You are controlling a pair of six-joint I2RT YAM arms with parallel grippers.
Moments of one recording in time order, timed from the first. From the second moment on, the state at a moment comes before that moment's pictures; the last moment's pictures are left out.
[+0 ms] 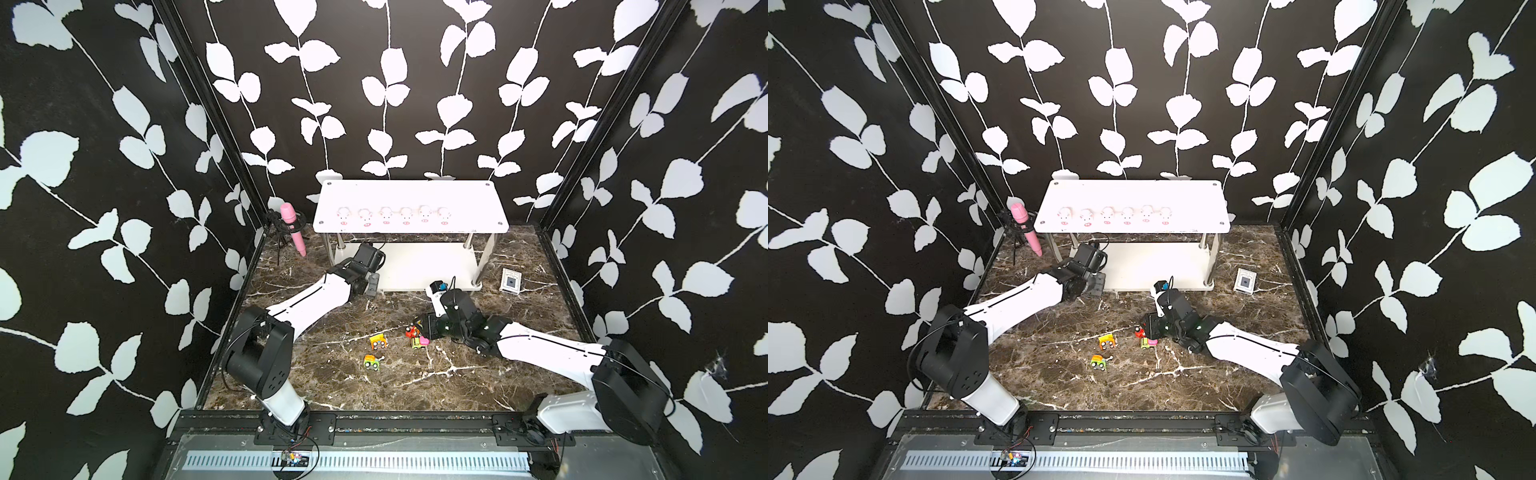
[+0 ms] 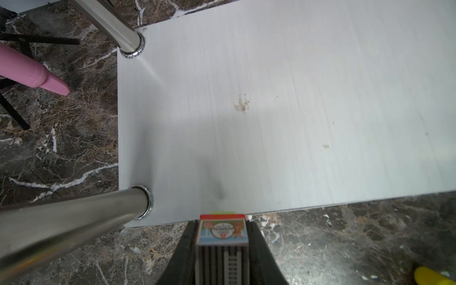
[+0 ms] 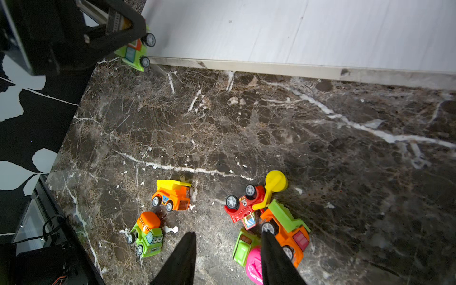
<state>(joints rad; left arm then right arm) -0.56 1.64 1.19 -0.53 -0.34 -0.25 0.80 1.37 0.73 -0.08 -0.15 0.55</state>
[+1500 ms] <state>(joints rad) -0.45 1.81 1.31 -0.48 -0.27 -0.29 0.80 1.41 0.73 -0.09 -0.17 0.55</state>
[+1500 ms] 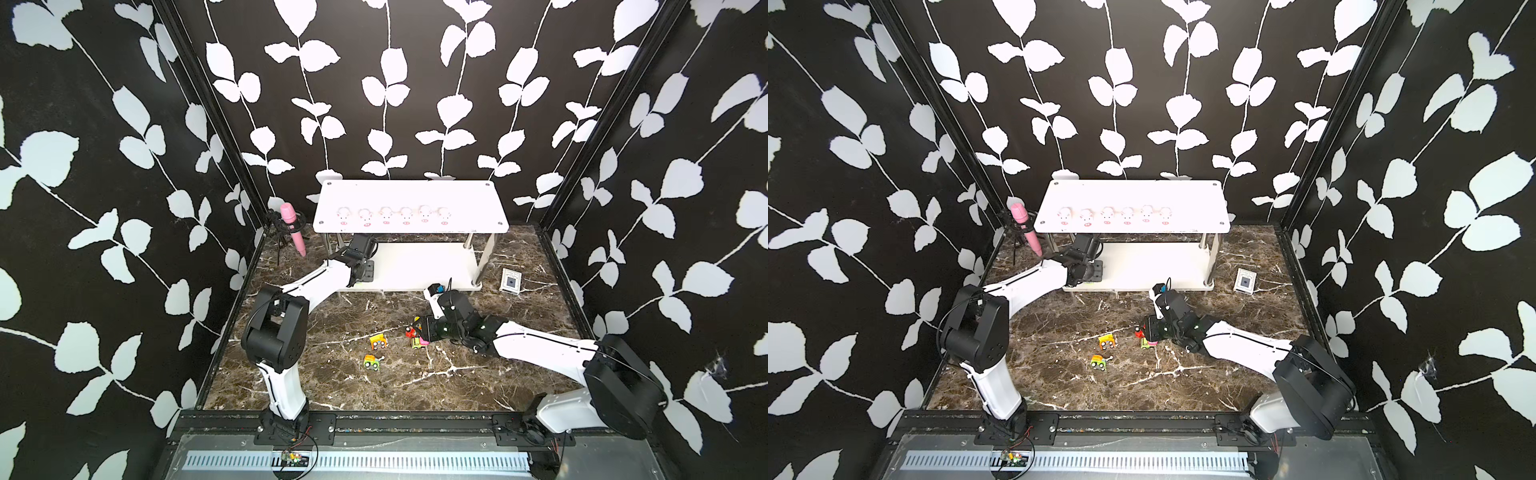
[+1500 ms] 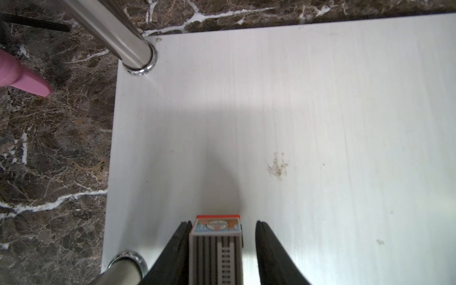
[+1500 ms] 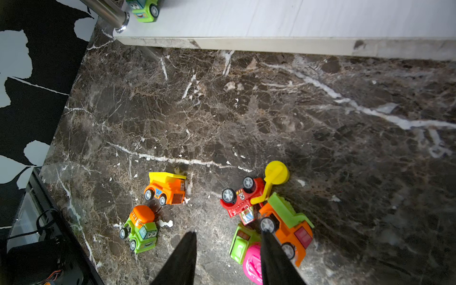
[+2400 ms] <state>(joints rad) -0.51 1.63 1.19 -0.57 -0.25 -0.22 0.80 1.41 0.73 -0.09 -0.18 0.55</state>
